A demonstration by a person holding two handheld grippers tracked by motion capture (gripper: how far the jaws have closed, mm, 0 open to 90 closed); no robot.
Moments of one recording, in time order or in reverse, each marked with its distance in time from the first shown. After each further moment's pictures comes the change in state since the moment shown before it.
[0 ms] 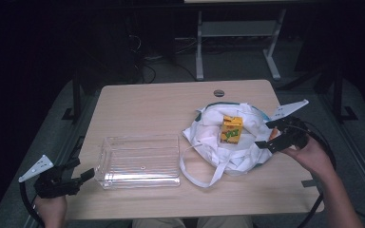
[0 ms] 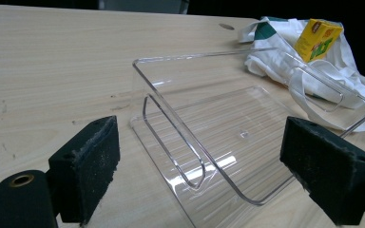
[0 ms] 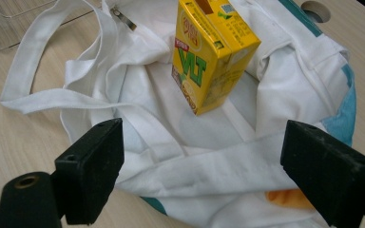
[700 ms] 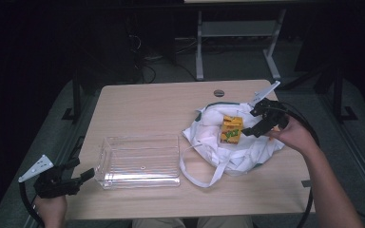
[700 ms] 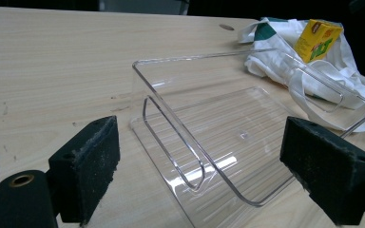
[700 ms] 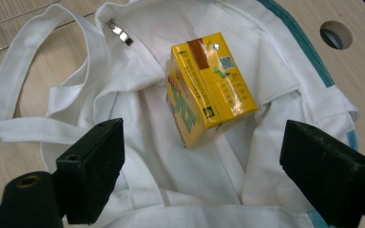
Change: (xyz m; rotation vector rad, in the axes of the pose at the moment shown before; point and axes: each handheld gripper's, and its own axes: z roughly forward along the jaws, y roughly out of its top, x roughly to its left) left arm -0.001 0.000 0.000 -0.006 0.002 -0.004; right arm -0.016 0.058 0.031 0.101 0.046 -0.119
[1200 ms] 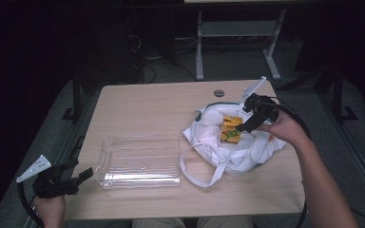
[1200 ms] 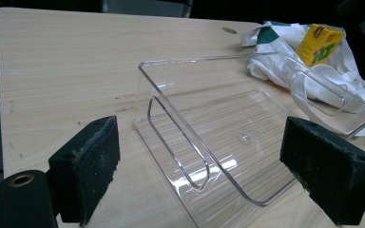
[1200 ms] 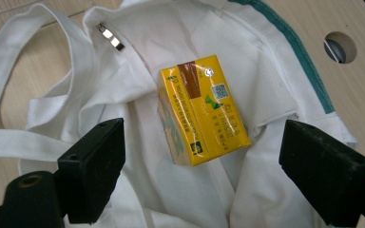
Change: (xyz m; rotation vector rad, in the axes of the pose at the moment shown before) left arm 0.003 -0.001 -0.002 -0.009 0.006 -0.007; right arm -0.007 0.022 0.018 0.057 0.004 -0.038
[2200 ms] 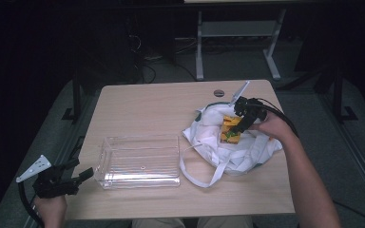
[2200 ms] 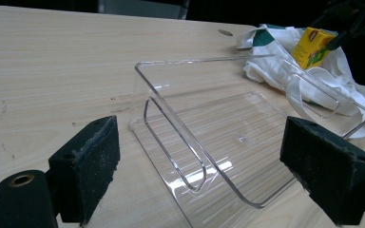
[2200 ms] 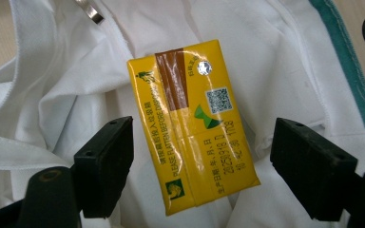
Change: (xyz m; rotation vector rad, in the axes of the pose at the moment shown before) left arm 0.001 -0.001 0.001 -0.004 -0.015 -0.011; right arm -0.014 0.009 0.046 0.108 0.035 -0.059
